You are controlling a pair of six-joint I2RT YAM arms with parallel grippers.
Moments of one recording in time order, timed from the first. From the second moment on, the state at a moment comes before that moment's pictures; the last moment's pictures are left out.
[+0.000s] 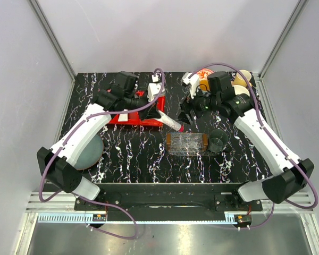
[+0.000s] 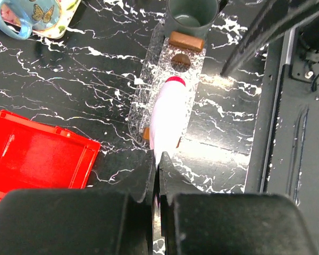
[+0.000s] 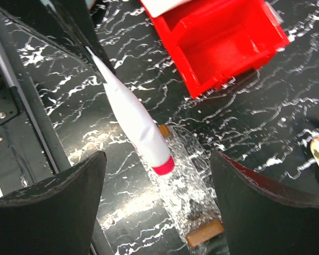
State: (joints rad) left arm -0.50 1.49 1.53 -0.76 0.74 0.43; right arm 0.49 1.41 1.50 -0.71 -0.54 -0.23
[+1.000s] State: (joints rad) left arm -0.57 1.51 1.64 -0.89 0.72 0.49; right arm 0.46 1.44 1.30 -0.66 -0.69 -0.33
